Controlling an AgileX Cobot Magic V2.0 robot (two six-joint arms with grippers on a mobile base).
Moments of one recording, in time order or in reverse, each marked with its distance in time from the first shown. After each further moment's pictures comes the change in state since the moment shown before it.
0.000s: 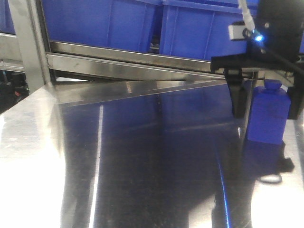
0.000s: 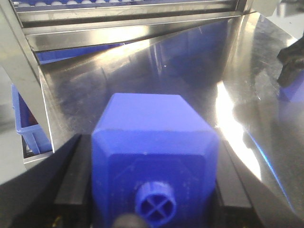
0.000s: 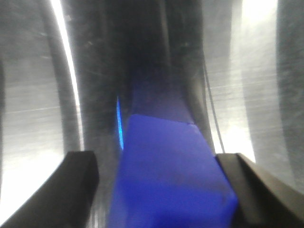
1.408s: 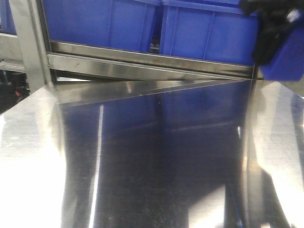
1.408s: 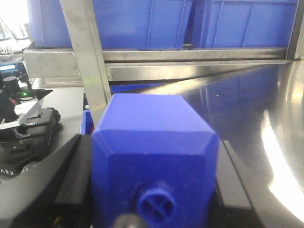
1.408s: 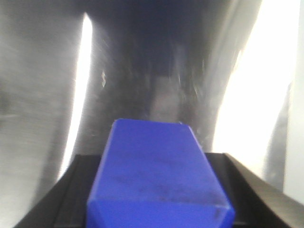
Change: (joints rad) left arm 0.002 -0.650 0.366 0.319 -0.075 -0.250; right arm 0.131 -0.561 0.334 -0.227 -0.288 -0.066
